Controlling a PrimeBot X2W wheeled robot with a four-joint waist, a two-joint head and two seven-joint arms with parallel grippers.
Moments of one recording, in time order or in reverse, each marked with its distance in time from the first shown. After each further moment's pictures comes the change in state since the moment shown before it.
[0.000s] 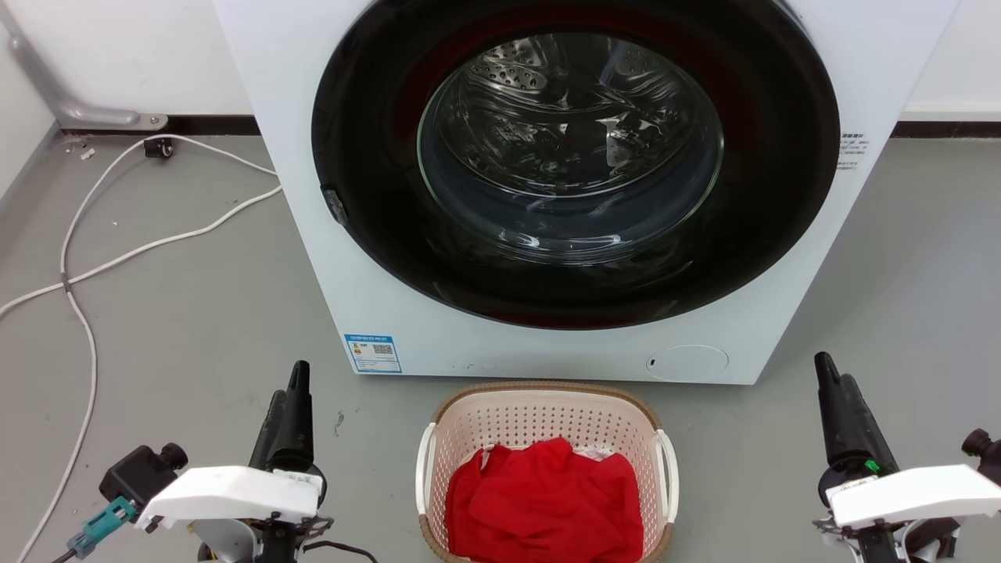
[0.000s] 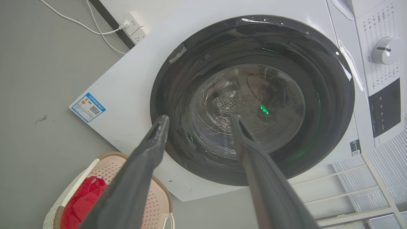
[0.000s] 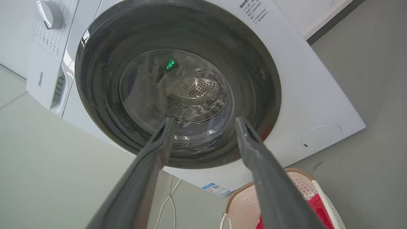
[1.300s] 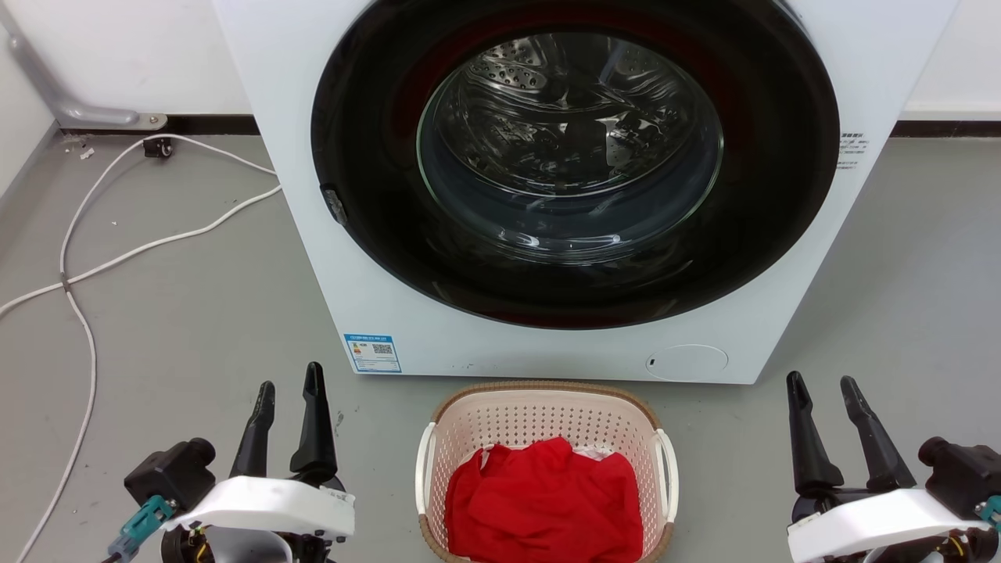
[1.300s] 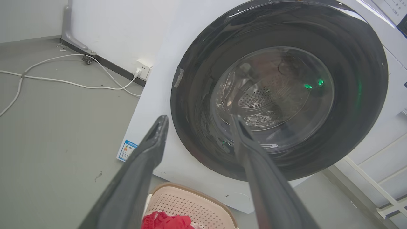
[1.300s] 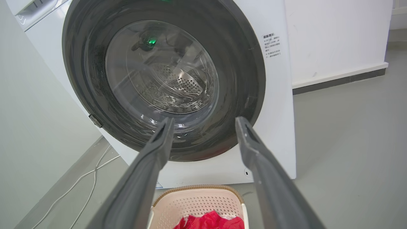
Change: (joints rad) left arm 0.030 0.001 -0.045 -0.040 0.443 0.035 -0.114; right arm 0.058 0.000 0.039 -0.055 -0.540 0.000 -0.114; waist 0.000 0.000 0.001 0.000
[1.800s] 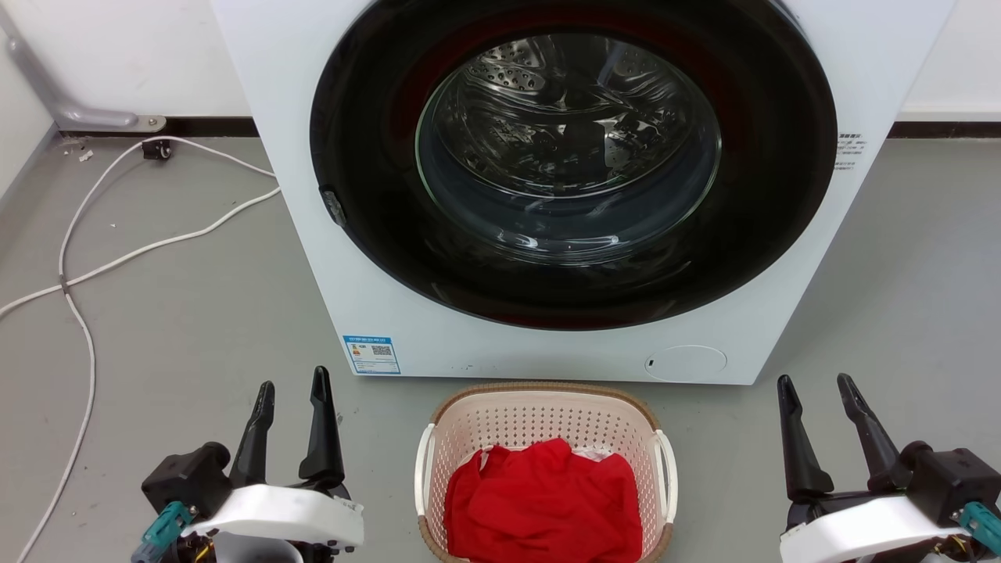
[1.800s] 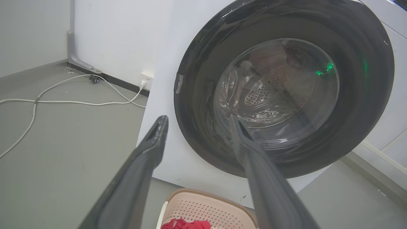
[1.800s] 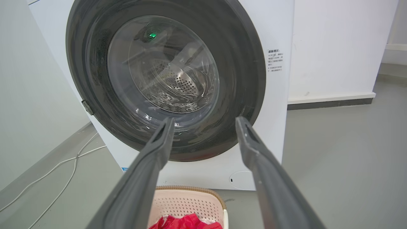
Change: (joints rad) left arm 0.014 0.000 -0.013 -0.006 0.135 0.012 -0.034; right arm 0.012 0.000 0.010 -0.016 -0.156 0.000 -0.035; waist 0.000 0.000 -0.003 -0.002
